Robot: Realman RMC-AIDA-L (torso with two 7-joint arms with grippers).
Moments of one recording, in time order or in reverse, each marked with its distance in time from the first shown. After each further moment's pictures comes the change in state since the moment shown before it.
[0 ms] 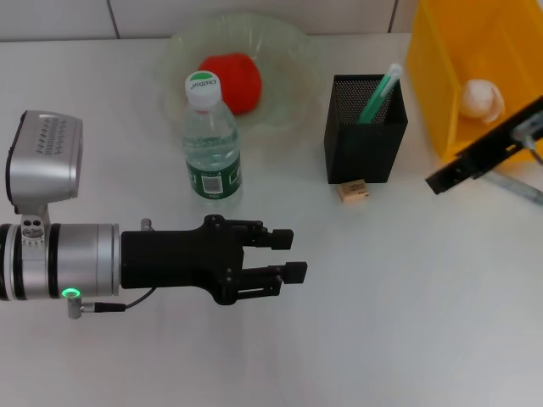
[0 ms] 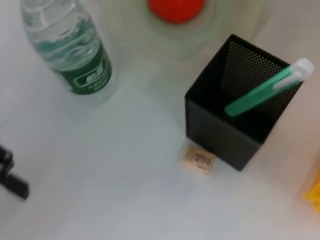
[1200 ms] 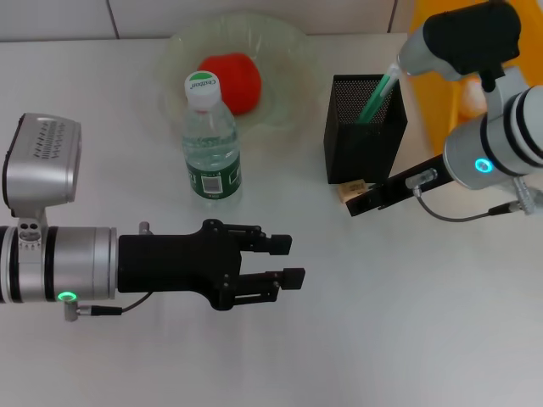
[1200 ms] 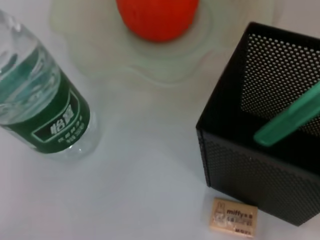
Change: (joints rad) left arm 0.004 0.004 0.005 -0.007 0.004 0.014 0.029; right arm -0.132 0.008 -0.312 0.359 0.108 0.647 0.144
